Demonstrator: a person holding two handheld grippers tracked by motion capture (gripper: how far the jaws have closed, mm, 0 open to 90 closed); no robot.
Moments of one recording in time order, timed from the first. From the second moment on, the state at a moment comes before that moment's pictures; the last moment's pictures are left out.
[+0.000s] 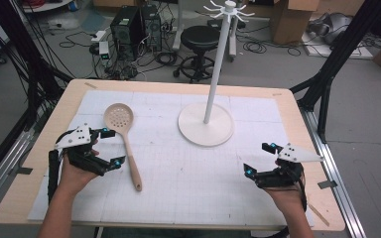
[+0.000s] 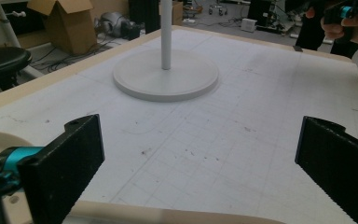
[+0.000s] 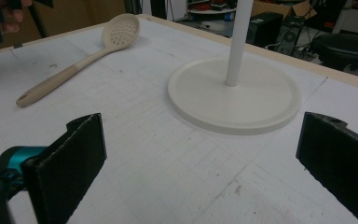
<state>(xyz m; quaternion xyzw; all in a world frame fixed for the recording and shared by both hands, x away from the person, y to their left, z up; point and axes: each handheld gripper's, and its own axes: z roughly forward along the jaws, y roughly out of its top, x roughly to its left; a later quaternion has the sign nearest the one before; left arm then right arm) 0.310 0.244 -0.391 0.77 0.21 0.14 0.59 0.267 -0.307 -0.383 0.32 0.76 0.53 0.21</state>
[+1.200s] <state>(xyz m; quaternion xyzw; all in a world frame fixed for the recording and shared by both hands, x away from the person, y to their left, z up) 0.312 0.253 -0.400 0.82 0.21 0.10 0.52 0.269 -0.304 -0.387 0.32 0.76 0.52 0.20</state>
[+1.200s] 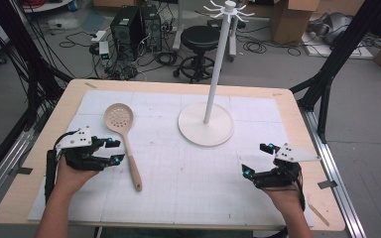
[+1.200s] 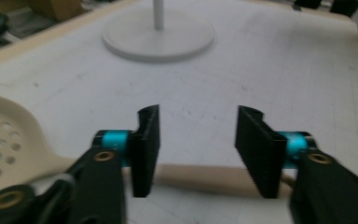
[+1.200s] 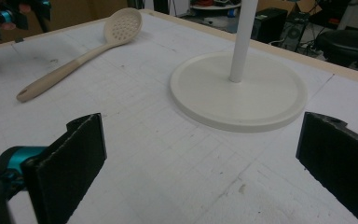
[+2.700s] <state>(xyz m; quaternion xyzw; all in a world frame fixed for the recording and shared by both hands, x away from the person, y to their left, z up) 0.343 0.156 -0.426 0.89 0.18 0.10 0.41 0.268 -0.299 -0.388 0.32 0.77 0.52 0.20</state>
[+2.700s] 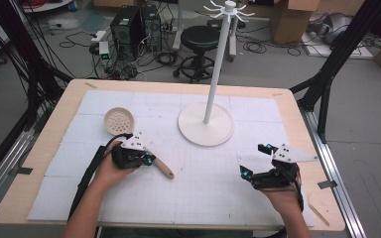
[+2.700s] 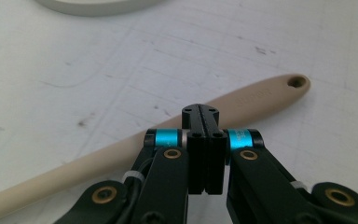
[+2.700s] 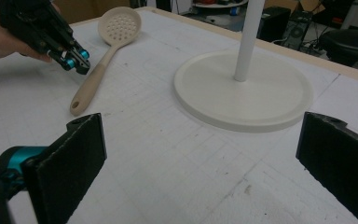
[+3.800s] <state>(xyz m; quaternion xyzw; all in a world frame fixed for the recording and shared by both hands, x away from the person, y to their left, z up) 0.369 0.184 -0.433 0.86 0.32 0.15 0.36 0.265 -0.301 -0.390 0.32 0.77 0.52 0.20</state>
